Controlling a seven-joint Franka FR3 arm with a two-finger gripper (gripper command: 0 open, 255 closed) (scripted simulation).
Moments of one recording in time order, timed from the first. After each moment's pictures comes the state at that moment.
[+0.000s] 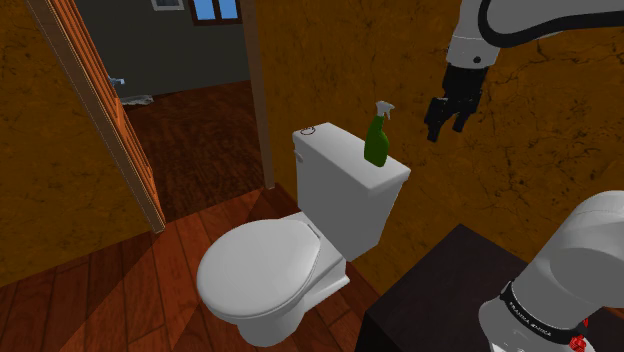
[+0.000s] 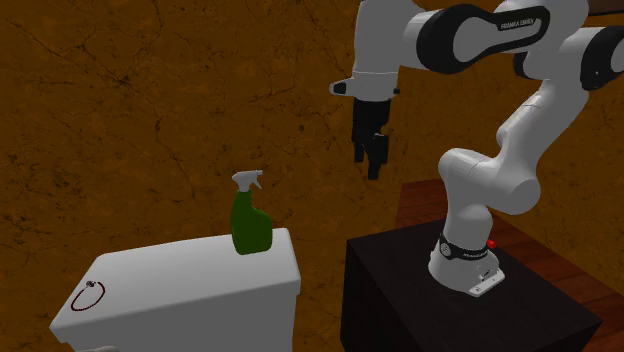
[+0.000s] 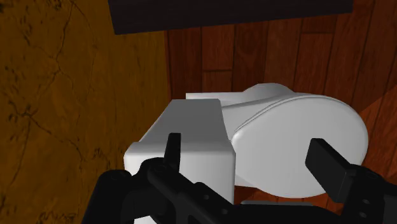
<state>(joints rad) -0.02 -0.74 -0.07 -2.45 -0.07 1.71 0.08</state>
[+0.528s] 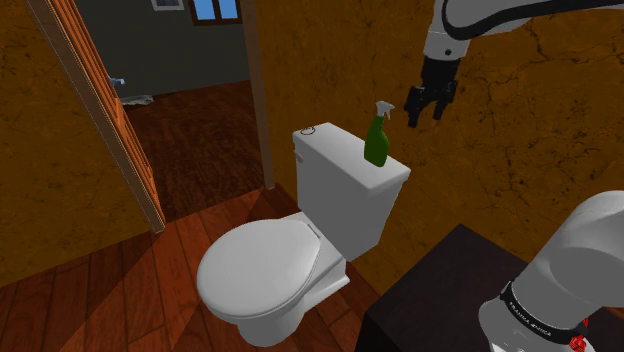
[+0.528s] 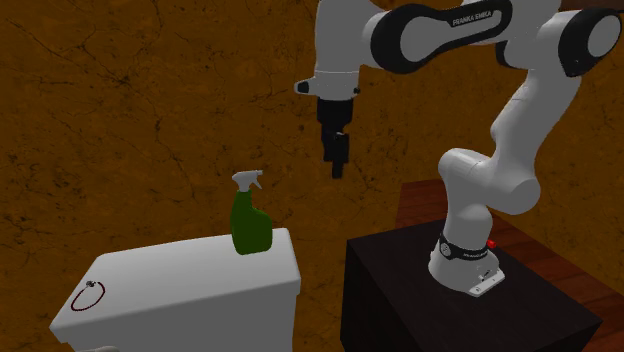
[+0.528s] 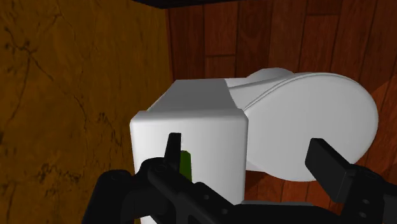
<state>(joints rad) -0.02 -0.51 -0.11 -2.29 -0.07 1.79 0.05</state>
